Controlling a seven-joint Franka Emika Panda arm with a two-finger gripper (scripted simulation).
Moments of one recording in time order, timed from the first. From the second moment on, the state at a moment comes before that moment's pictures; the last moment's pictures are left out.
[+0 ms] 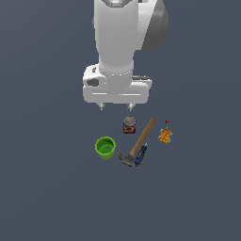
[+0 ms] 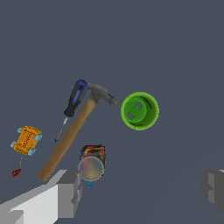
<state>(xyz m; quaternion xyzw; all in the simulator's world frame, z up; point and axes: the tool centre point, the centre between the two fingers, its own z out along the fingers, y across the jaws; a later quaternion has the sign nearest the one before) -0.006 -0.015 0.292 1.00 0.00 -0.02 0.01</state>
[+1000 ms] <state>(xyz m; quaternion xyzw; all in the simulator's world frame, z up) -0.006 -0.011 0.286 1.00 -0.03 -0.03 0.01</state>
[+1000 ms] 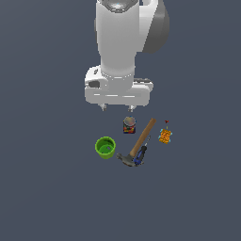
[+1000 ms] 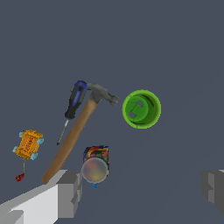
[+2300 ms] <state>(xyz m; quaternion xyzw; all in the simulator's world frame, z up) 0.027 0.094 0.124 0.98 -0.19 0.00 0.01</state>
